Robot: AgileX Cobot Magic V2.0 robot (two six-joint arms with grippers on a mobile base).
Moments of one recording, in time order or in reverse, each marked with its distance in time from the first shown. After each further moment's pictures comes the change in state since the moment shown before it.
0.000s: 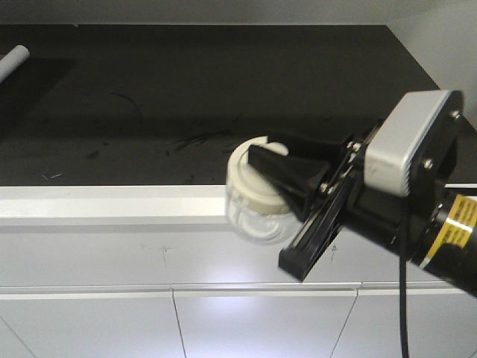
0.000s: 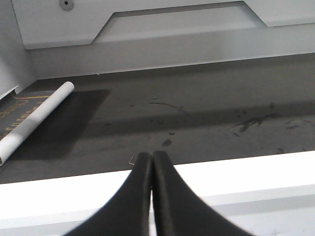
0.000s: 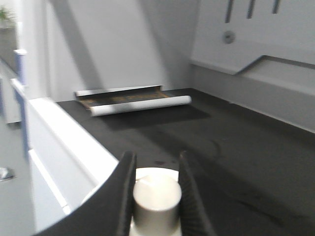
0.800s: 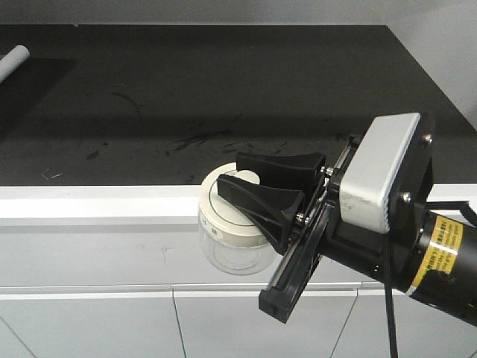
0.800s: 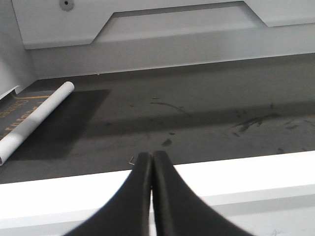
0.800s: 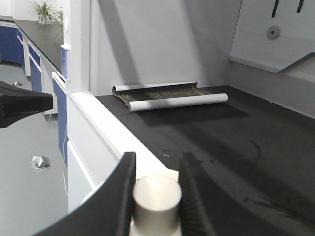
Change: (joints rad) left arm 0.000 0.000 0.000 0.000 0.000 0.000; right arm 0.111 0.000 0.001 0.001 0.028 0.005
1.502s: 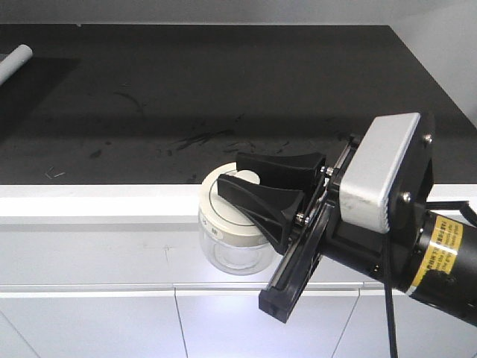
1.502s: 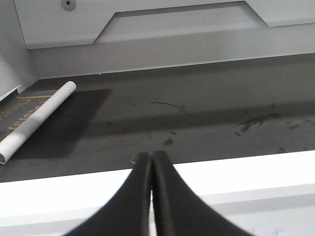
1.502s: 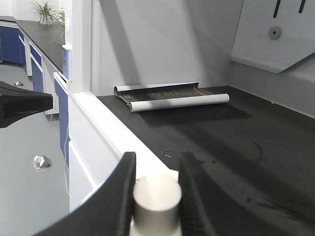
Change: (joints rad) left arm 0.000 0.000 0.000 0.000 0.000 0.000; right arm 0.000 0.000 0.000 0.000 0.001 0.000
